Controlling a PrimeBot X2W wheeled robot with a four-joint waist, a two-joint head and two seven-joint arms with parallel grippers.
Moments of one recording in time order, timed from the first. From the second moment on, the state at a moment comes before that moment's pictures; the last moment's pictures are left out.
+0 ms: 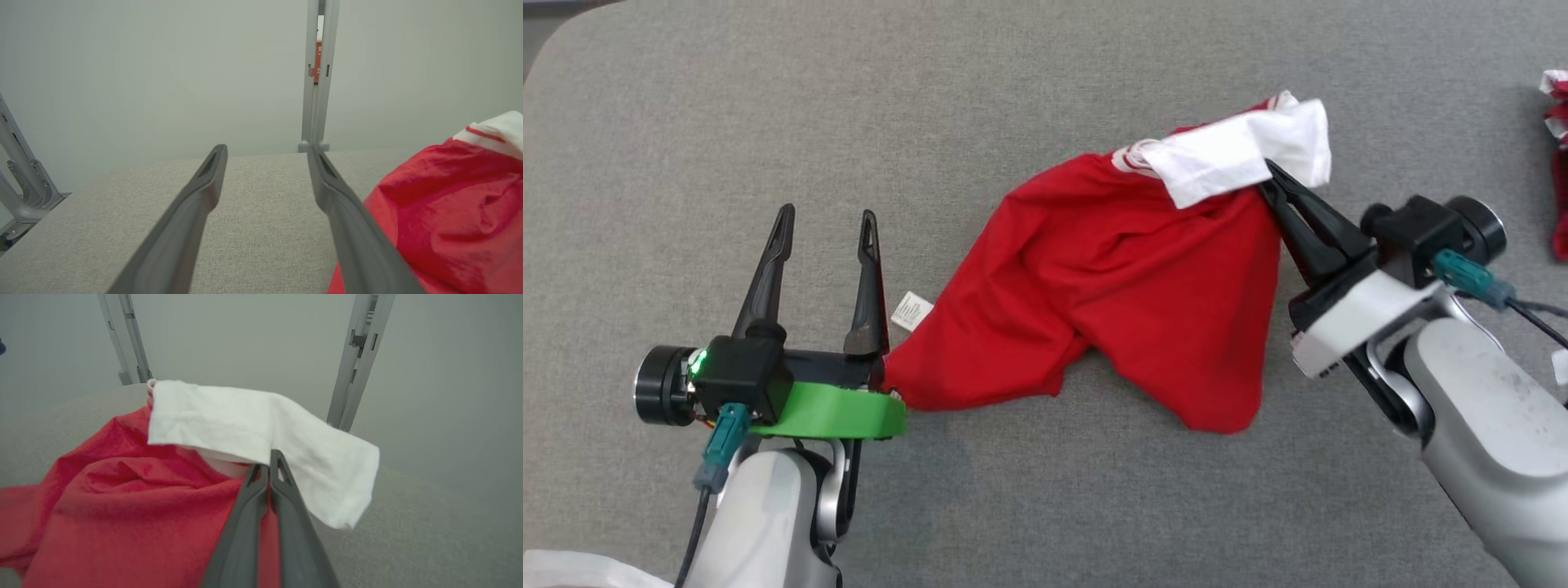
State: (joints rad) left arm -0.29 0.10 -0.22 0.09 -0.18 0.05 -0.26; right arm -0.60 -0.43 0.54 0.33 0.41 0.13 -0.25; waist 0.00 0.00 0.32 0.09
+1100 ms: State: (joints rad) left arm -0.14 0.14 -0.17 0.13 -0.20 0.08 -0.25; right arm 0.05 -0.20 0.07 -0.14 0.27 0.13 -0.14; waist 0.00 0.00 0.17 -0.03
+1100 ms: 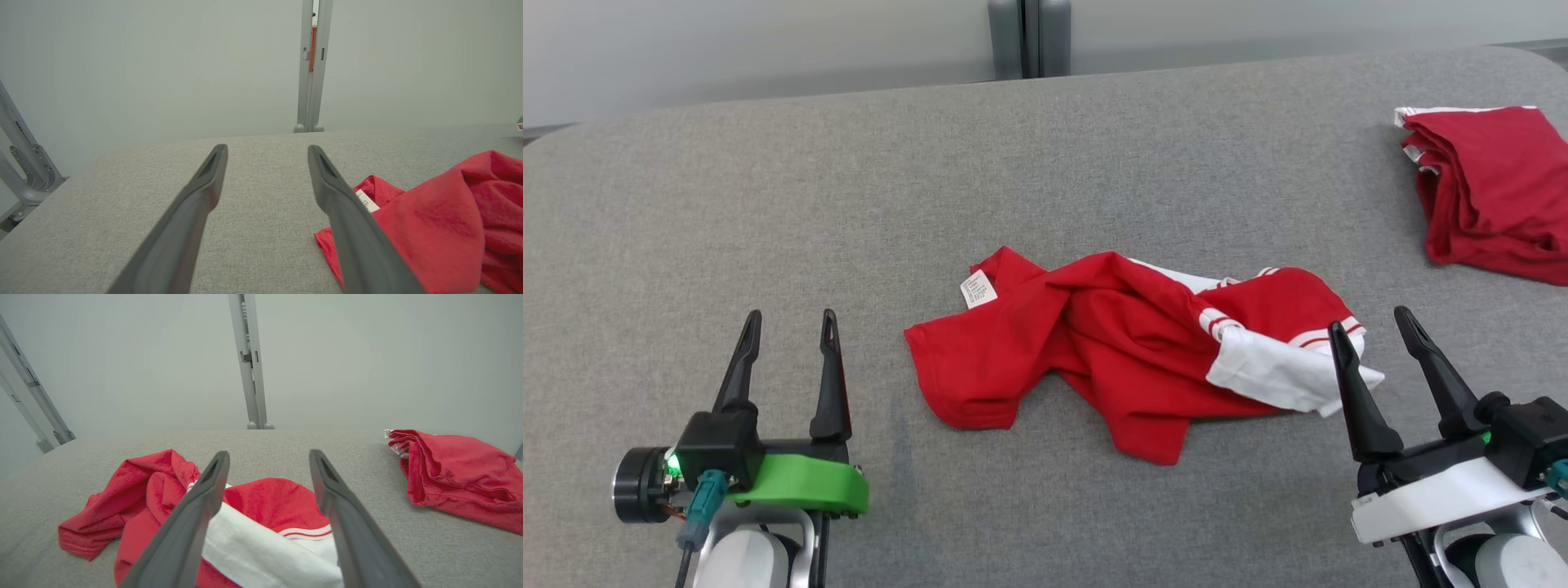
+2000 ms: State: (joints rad) left arm -0.26 0.16 -0.30 0.25 -0.22 0.00 -0.02; right arm 0.03 -0.20 0.06 -0.15 0.29 0.13 -0.13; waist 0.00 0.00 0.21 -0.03
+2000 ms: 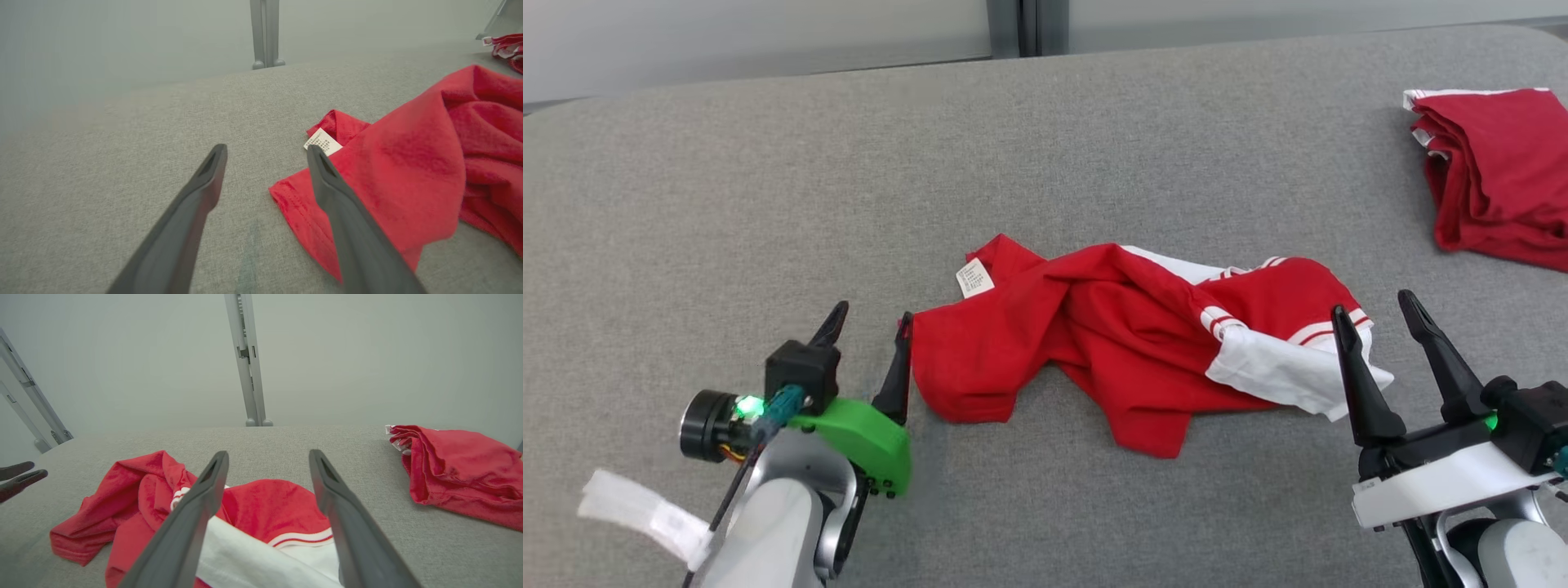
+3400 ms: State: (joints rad) left arm -0.18 0.19 -0.24 0.27 -0.30 0.07 -0.26; right arm -0.01 -0.18 -0.01 -0.12 0.30 0.13 -0.15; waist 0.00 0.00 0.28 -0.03
